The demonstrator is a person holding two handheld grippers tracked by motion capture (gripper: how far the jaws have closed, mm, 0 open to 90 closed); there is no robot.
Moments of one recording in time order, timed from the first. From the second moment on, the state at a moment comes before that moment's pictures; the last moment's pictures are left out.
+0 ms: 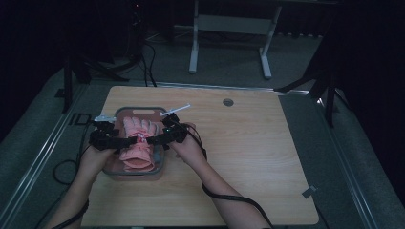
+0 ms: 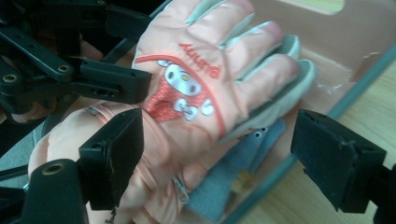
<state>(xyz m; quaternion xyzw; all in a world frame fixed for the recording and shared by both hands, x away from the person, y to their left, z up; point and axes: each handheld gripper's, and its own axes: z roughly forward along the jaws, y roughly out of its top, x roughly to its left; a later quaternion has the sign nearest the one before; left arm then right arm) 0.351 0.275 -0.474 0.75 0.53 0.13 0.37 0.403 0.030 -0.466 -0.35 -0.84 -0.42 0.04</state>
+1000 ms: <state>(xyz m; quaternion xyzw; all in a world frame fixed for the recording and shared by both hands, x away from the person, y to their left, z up) 0.315 0.217 -0.443 0.77 0.45 0.19 0.41 0.391 -0.015 -0.462 -0.33 -0.83 -0.44 0.03</state>
